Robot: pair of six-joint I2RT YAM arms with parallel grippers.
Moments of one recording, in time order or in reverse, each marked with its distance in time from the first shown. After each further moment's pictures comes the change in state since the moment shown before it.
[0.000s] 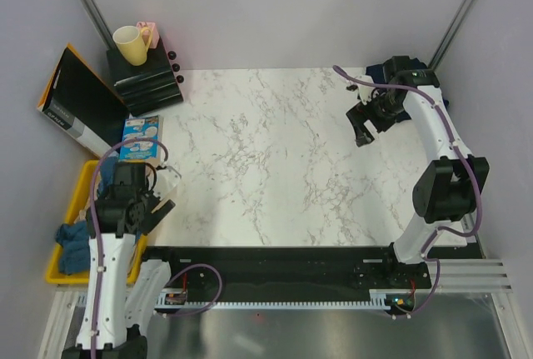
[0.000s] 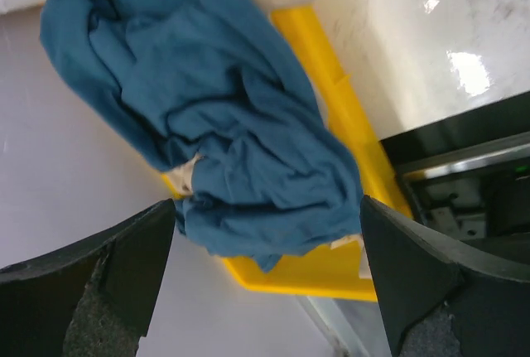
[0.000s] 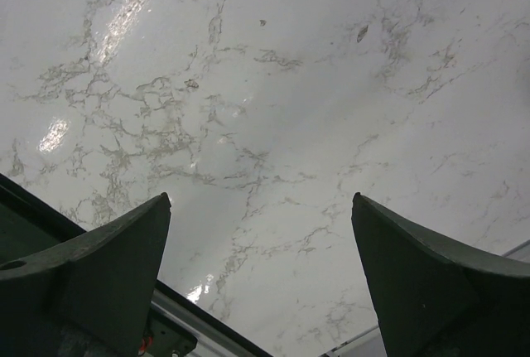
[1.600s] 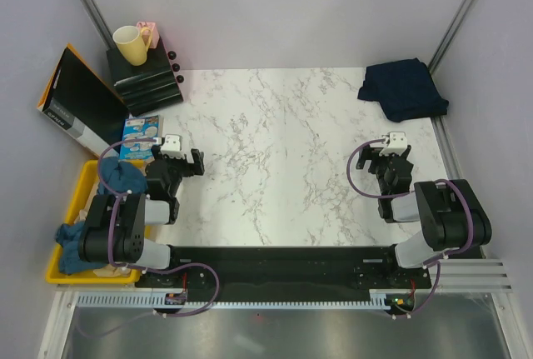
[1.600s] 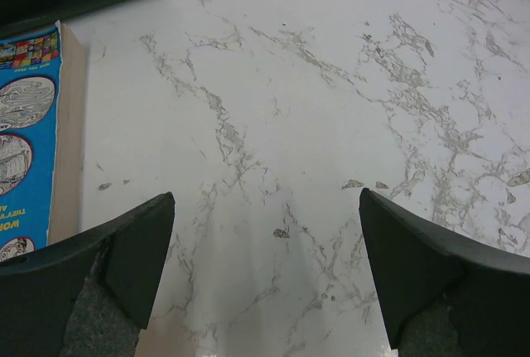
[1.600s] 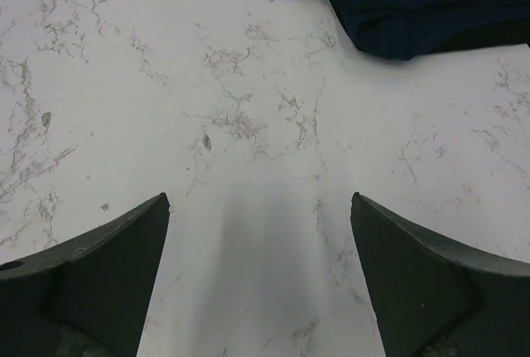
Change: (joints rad) left arm -0.007 0.709 -0.728 2.309 0.375 -0.766; right arm -0.011 -0.218 -1.476 2.351 0.375 0.626
